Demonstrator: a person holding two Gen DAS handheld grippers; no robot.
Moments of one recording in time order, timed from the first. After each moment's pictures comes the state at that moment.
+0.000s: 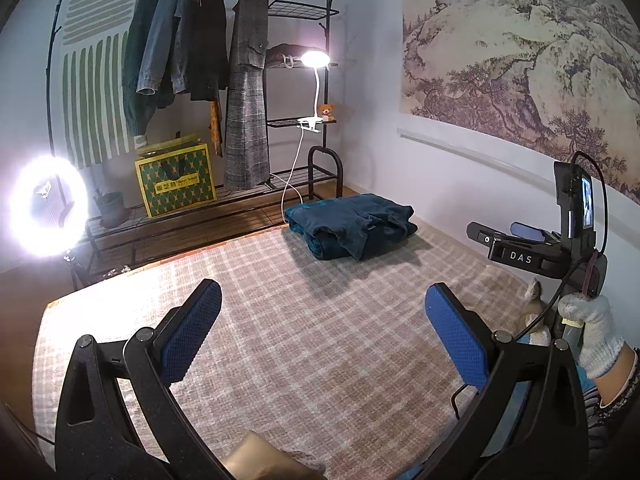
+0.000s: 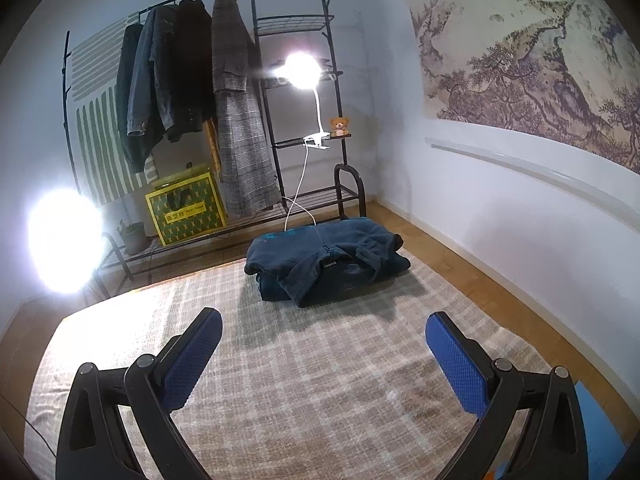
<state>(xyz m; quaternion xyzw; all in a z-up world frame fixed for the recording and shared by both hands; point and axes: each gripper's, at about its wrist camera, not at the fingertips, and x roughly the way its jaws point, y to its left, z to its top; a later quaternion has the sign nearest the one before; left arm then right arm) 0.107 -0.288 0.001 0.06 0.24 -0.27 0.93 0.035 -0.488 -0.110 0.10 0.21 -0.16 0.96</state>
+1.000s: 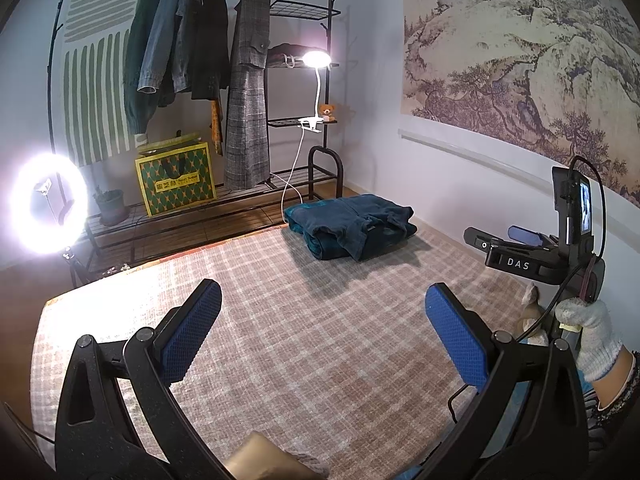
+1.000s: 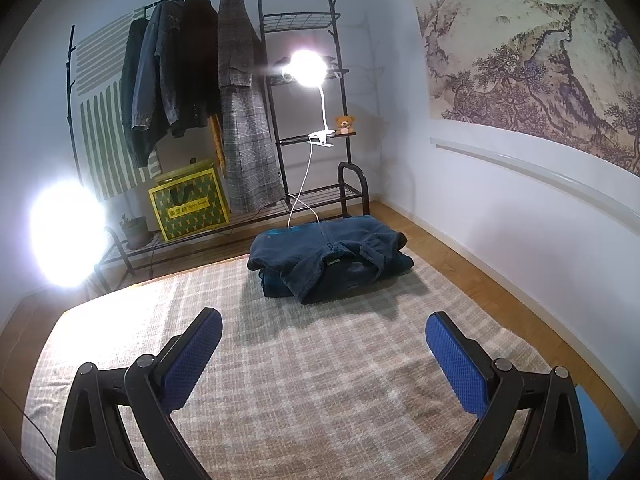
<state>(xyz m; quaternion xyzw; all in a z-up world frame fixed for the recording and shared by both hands) 0.107 -0.288 0.001 0.06 0.24 -0.27 0.93 0.035 -0.486 -0.111 0.09 0.21 -0.15 0.96</state>
